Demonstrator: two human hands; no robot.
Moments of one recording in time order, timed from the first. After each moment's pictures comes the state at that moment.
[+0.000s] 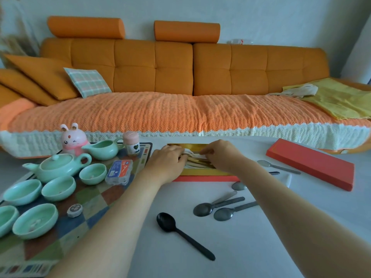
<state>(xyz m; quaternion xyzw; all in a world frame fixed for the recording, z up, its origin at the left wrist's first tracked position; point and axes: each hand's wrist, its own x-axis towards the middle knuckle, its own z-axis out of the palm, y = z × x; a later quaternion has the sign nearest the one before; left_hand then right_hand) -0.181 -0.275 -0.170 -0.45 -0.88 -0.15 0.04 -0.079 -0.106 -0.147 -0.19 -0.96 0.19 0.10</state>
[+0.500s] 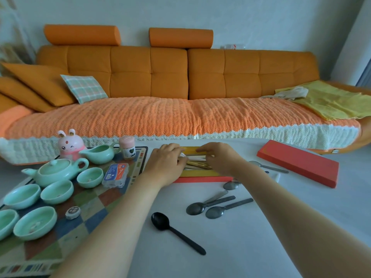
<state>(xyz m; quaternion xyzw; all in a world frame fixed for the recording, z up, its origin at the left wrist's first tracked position) -0.165 -0.271 -0.162 -0.46 -0.87 -0.16 0.08 -0.048 -0.108 -0.136 -0.18 -0.94 0.25 0.12</state>
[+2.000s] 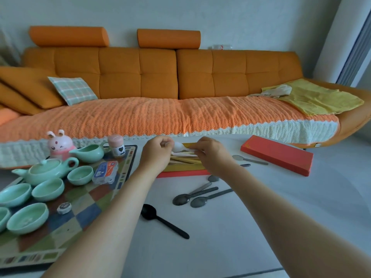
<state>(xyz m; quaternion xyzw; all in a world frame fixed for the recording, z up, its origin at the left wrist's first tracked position) -0.127 -0.264 -0.139 -0.28 -0.80 -0.52 0.00 -0.020 -0.110 -0.147 -0.11 -0.95 0.18 0.24</state>
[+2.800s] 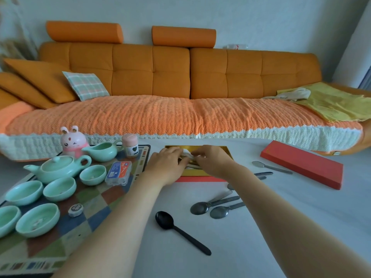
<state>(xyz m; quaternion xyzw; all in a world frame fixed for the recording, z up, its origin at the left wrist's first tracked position) -0.169 -0.277 -0.166 -0.43 -0.89 -0.14 0.03 -0.073 -0.127 -0.151 -0.18 -0.95 0.26 0.09</state>
